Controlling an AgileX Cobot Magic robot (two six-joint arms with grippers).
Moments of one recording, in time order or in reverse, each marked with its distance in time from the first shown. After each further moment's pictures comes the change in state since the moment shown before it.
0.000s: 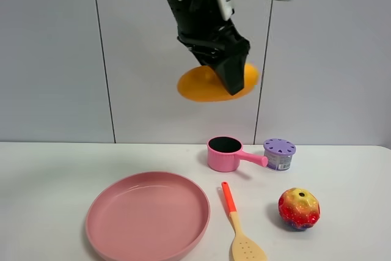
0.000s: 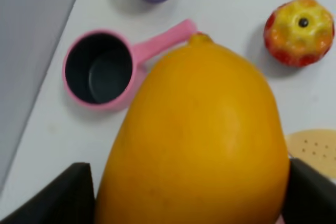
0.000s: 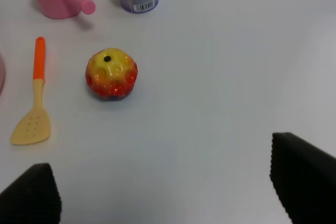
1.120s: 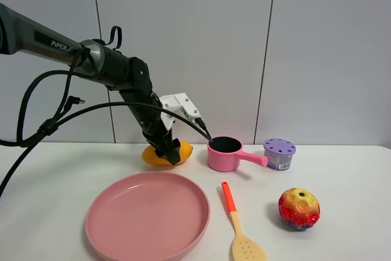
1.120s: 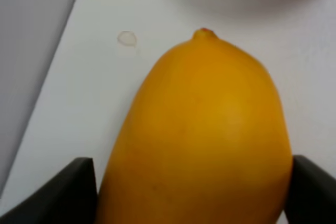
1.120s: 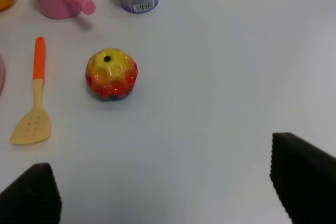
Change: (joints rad) left arm 0.373 0.448 0.000 -0.175 -0.371 0.414; right arm 0.000 0.000 0.000 0.000 0.000 0.000
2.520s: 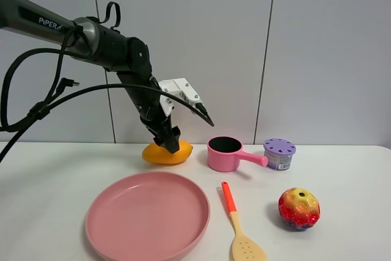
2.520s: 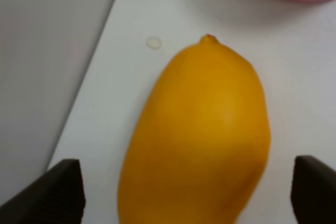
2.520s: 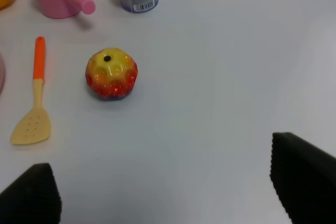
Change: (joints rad) left arm -0.014 -0.058 0.007 0.085 0.028 -0.080; right arm 0.000 0.000 0.000 0.000 0.000 0.000
